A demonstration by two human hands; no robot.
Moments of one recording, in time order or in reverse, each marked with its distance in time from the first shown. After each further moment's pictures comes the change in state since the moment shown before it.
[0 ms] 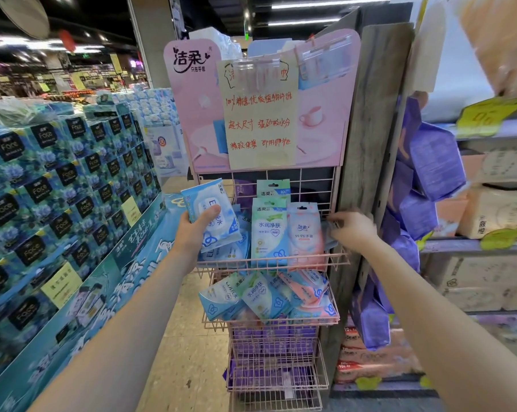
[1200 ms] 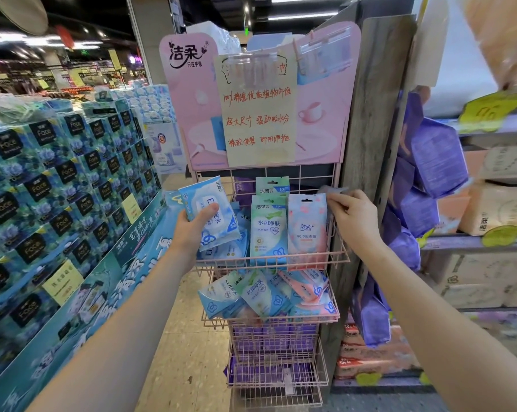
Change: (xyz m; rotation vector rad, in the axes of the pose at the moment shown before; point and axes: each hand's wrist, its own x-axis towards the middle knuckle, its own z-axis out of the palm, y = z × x) left_hand 0.000 0.000 0.000 0.002 0.018 -0.008; right_hand -0.020 -0.017 -0.007 0.418 0.443 -0.301
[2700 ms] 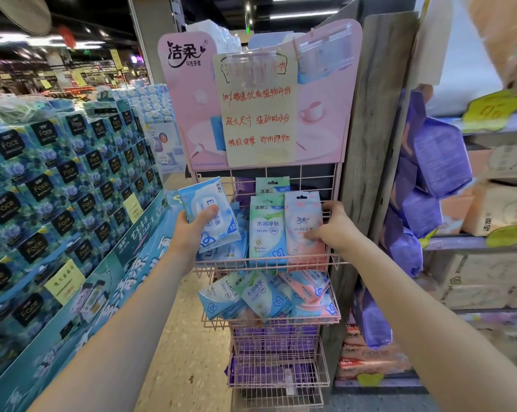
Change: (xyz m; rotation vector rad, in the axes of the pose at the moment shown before) left_hand 0.001 -0.003 -0.002 0.023 -0.007 0.017; right_hand -0.005 -0.019 0.018 0.320 -0.415 0.570
